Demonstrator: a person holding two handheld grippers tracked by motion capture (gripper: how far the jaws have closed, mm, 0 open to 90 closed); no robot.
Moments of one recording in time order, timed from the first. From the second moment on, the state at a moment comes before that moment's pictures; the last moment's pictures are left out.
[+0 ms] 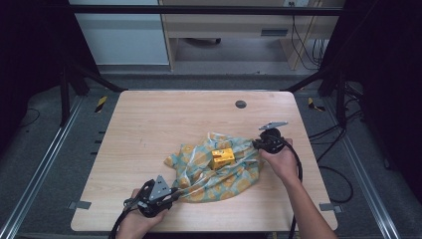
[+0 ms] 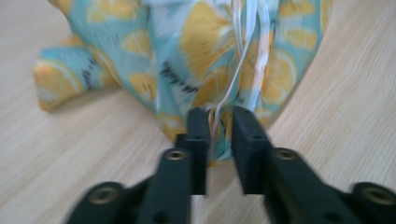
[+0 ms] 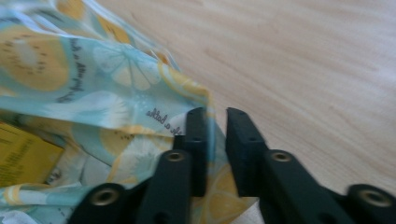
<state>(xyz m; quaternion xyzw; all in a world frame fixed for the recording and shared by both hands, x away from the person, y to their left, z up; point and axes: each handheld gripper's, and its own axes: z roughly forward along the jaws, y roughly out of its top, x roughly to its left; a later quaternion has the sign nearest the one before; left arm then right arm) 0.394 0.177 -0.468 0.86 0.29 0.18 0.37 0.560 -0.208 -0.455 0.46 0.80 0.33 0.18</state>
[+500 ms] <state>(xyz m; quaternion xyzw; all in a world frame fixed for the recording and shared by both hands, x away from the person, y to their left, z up) 0.388 0.172 -0.412 0.83 0.28 0.22 0.43 0.513 -0.218 -0.394 0.41 0.77 0.42 0.25</state>
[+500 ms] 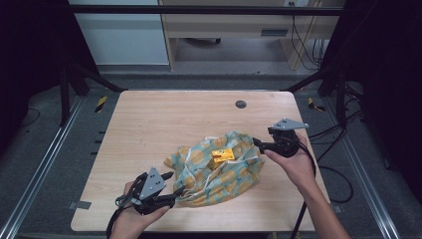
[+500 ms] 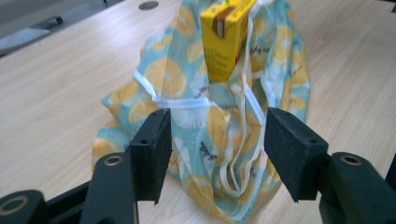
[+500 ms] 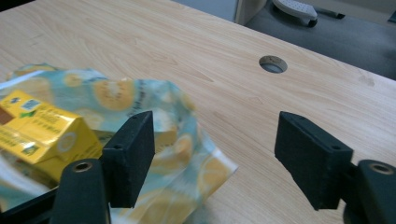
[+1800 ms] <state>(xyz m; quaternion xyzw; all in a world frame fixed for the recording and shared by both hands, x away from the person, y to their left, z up) 0.499 0.109 -0.478 0.88 0.29 0.16 0.32 0.481 -0.162 -0.456 0.27 0.89 0.34 0.15</state>
